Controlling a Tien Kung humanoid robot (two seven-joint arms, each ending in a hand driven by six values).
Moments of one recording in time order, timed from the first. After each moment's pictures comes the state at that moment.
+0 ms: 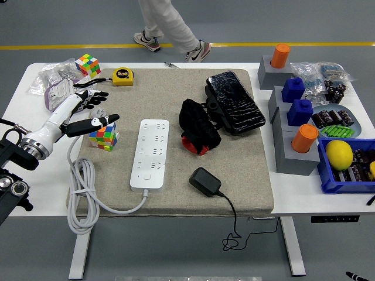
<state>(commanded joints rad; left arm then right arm) -0.22 0.43 -1.20 -1.45 1.52 0.05 0.04 0.13 -0.23 1.37 0.20 -1.15 0.13 -0.16</state>
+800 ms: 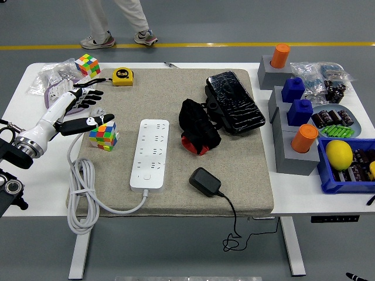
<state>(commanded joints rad) -0.21 0.43 -1.24 -1.45 1.52 0.03 0.04 0.14 -0.23 1.33 0.20 -1.14 0.13 -0.16</state>
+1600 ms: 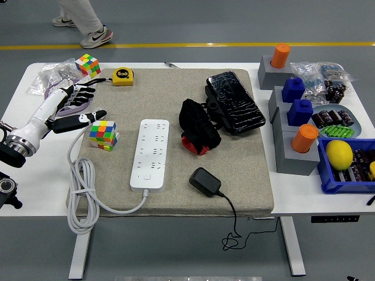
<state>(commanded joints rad) -0.20 0.44 -1.27 -1.45 1.52 0.02 0.04 0.13 -0.24 1.28 0.20 -1.12 0.13 -0.16</state>
